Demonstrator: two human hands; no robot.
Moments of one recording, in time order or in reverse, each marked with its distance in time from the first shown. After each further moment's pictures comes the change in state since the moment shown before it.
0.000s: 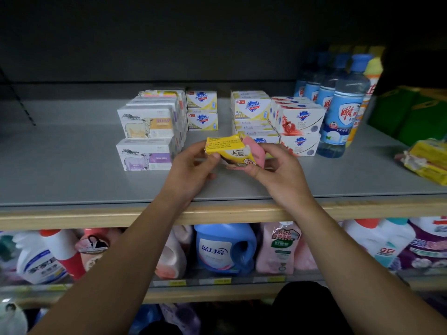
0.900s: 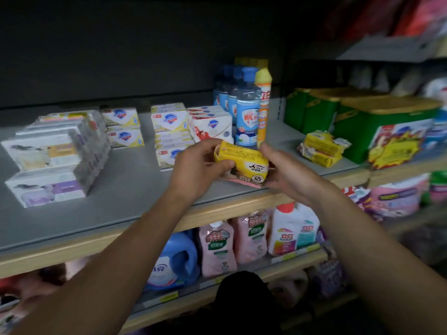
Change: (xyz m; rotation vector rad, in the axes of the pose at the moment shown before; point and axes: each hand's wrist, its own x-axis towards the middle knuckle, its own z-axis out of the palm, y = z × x) left_hand 0.009 0.047 0.165 0.286 -0.240 0.276; right_hand -0.030 -0.016 -0.179 0.245 -0.123 0.497
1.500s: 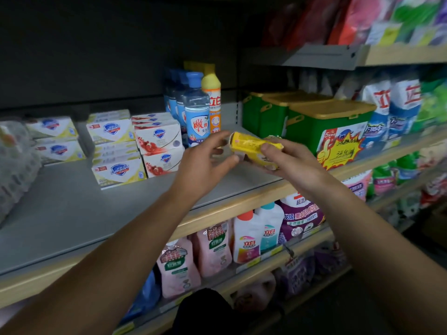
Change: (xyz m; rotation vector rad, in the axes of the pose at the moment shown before) left_hand 0.046 0.014 0.096 0.017 -0.113 0.138; right_hand -0.031 -0.012 -0.093 -0.241 0.377 -0.181
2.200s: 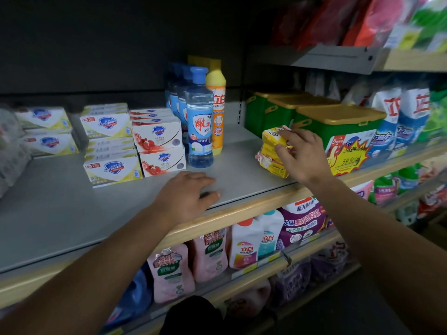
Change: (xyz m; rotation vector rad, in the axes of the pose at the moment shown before) left_hand -0.025 -0.059 -0.008 0.545 -0.401 -0.131; right_hand 0.066 0.049 -0.032 -0.920 0.318 -0.227
